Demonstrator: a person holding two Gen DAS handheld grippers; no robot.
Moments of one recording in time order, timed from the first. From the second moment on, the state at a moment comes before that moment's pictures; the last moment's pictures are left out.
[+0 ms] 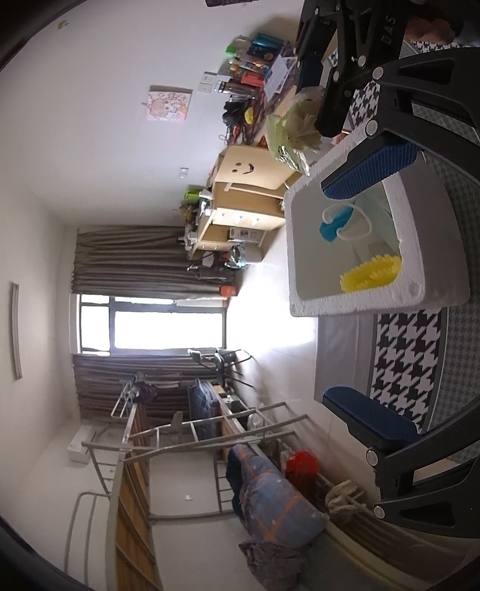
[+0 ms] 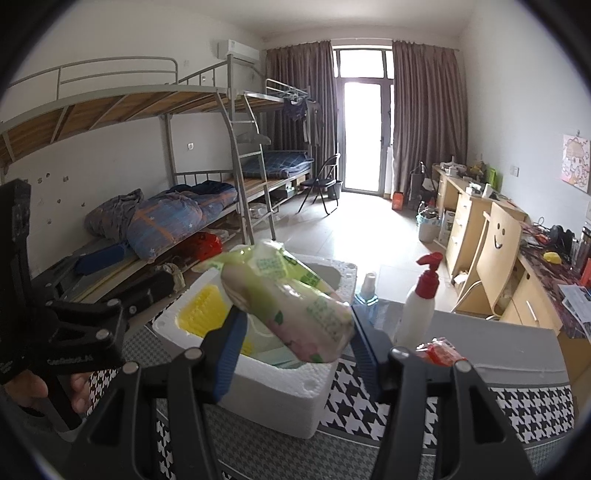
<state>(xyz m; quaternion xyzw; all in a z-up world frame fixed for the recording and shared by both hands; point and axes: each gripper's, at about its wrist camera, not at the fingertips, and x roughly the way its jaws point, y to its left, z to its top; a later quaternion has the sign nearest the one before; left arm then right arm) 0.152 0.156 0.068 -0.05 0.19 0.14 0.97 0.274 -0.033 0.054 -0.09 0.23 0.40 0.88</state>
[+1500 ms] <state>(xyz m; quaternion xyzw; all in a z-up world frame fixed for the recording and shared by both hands) 0.134 0.166 0.055 -0.06 0.19 0.16 0.97 0.291 -0.024 0.039 -0.08 0.26 0.40 0.87</state>
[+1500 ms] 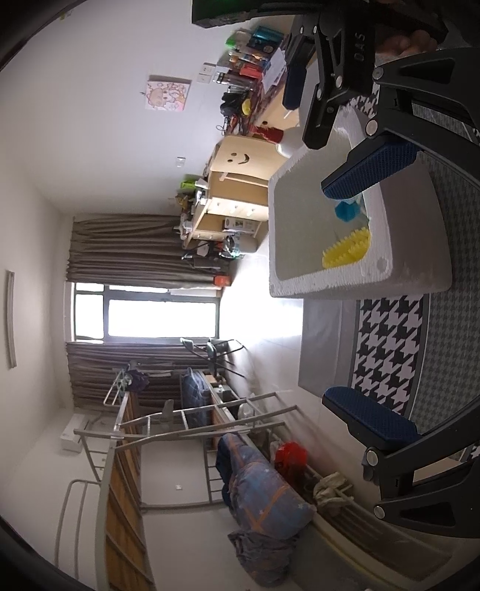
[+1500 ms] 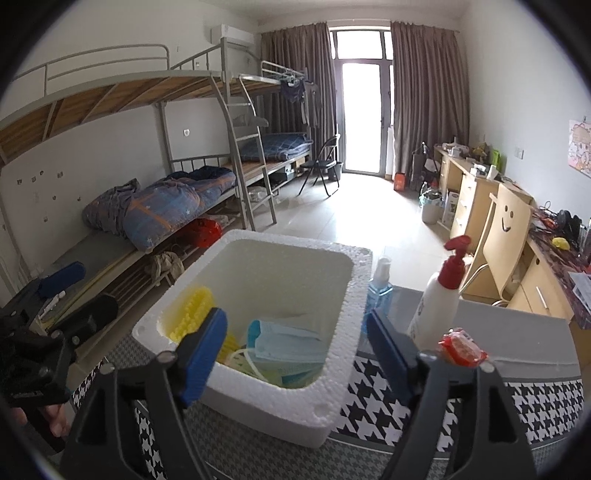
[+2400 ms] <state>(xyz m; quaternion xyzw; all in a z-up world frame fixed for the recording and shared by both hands) 0.084 0.104 0.062 -0.05 0.15 0.14 0.98 0.227 -0.100 0.047 -0.05 0.21 0.38 0.90</state>
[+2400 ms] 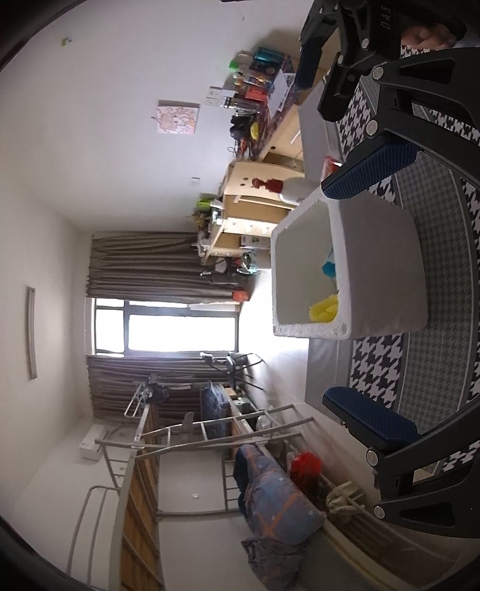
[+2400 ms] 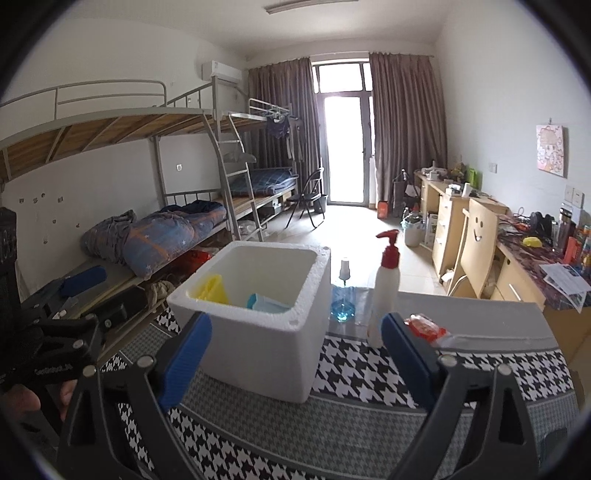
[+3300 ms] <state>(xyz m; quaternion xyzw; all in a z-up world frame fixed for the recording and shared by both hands) 0.027 0.057 0.047 -0.02 0.12 0.13 0.98 0.153 -0.160 0.027 -0.03 0.14 0.38 0.92</state>
